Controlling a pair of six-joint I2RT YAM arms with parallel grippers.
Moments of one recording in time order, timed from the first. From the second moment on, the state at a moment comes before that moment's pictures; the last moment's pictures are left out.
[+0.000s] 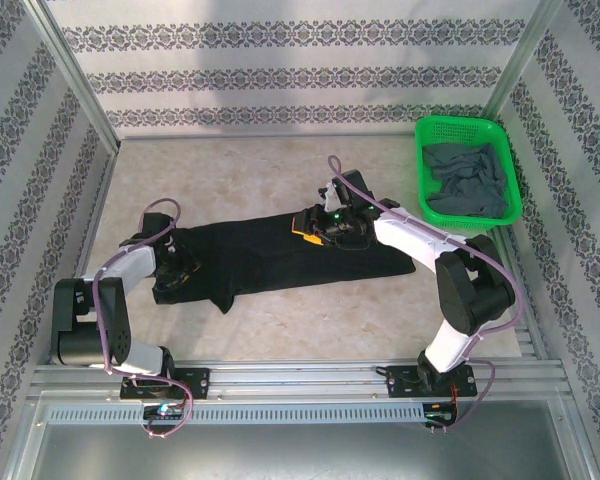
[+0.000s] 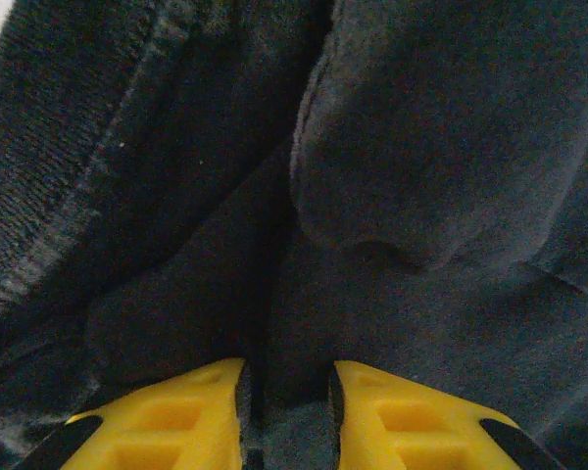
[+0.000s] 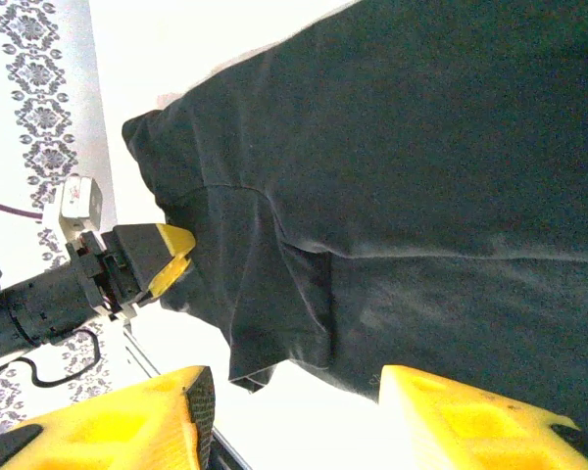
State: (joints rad) left arm 0.09 1.45 0.71 -0.50 0.22 -0.70; right arm 0.49 1.71 1.16 -0.32 -0.63 0.82
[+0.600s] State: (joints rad) left arm 0.09 1.40 0.71 -0.48 0.26 -0.72; right arm 0.49 1.72 1.18 -0.32 -0.64 0.82
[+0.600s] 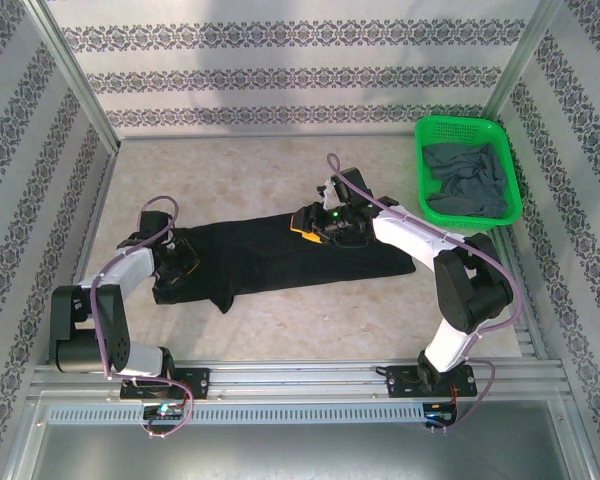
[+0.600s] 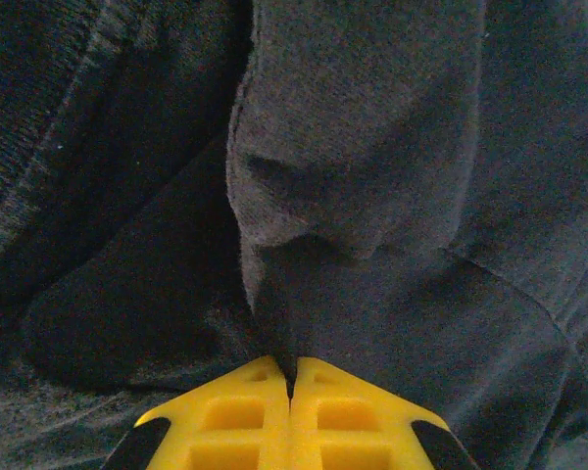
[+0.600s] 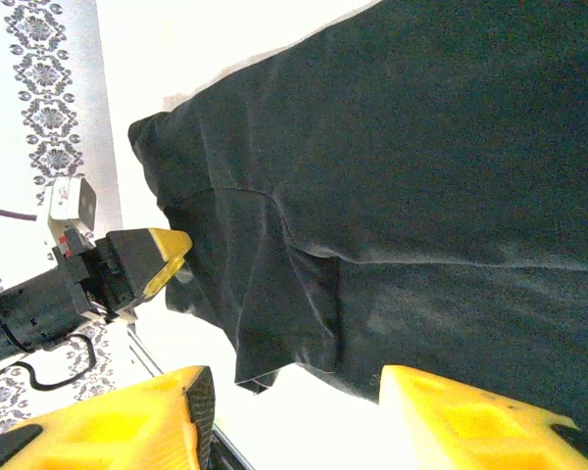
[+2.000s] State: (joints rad) left arm 0.15 1.81 1.20 -0.73 0.15 -0.66; right arm 0.44 1.64 1.07 -0.35 -0.60 0.81
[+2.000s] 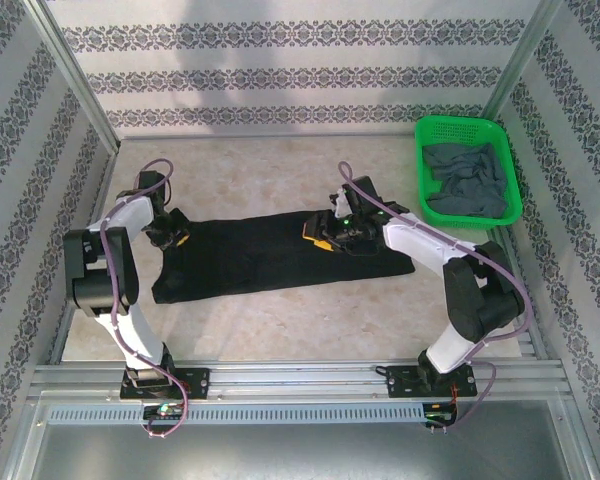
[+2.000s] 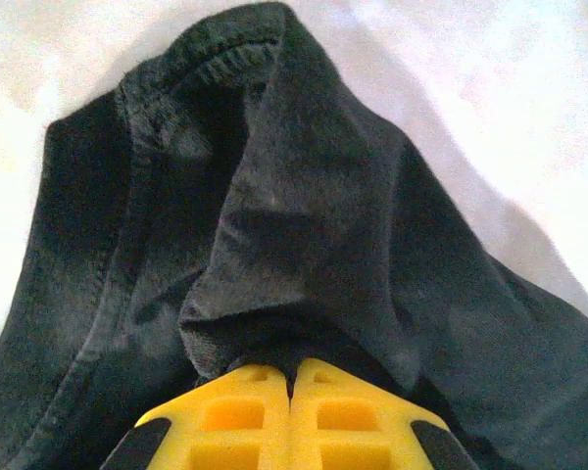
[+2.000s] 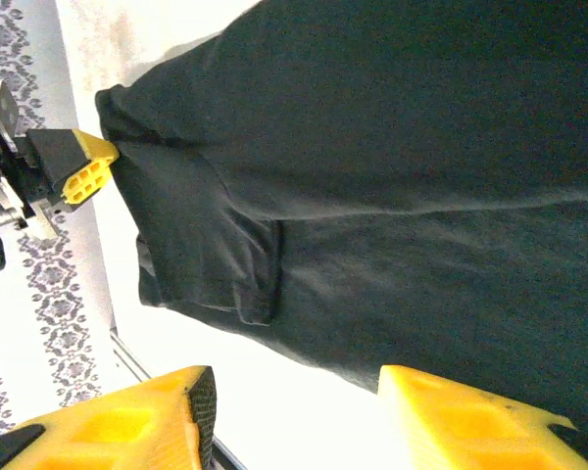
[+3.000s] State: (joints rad) left arm -0.10 1.86 1.17 -0.62 0.16 -1.14; right arm 0.18 2.01 1.41 -0.94 0.01 0.57
